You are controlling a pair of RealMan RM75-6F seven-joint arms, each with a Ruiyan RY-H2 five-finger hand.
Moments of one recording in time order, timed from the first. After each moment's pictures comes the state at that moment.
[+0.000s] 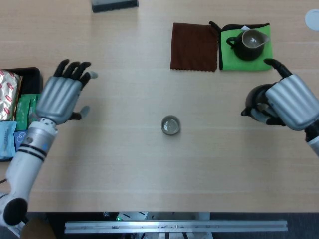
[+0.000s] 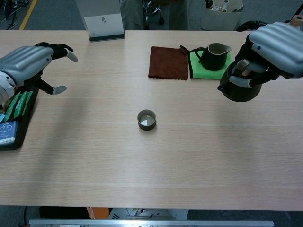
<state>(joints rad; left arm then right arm) -0.61 -1.27 -0.01 -1.81 1.07 1.16 0.40 0.48 -1.18 0.08 -1.78 -1.59 1.13 -0.20</state>
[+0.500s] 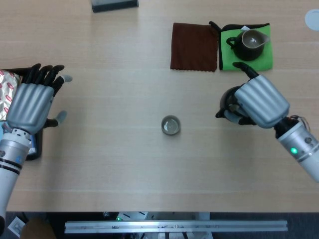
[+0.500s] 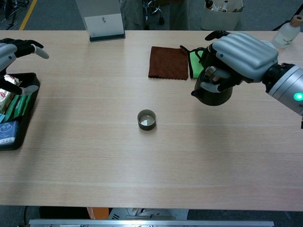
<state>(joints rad) -0.51 -1.14 0.02 -1.88 1.18 1.23 0.33 0.56 -1.33 0.11 -1.75 -1.51 1.05 -0.28</state>
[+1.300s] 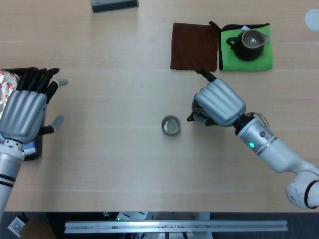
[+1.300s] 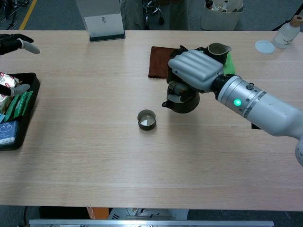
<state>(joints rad) -0.41 -1.10 0.01 -1.95 1.30 1.30 0.30 0.71 -1.56 0.15 -1.61 -1.36 0.92 -0.44</state>
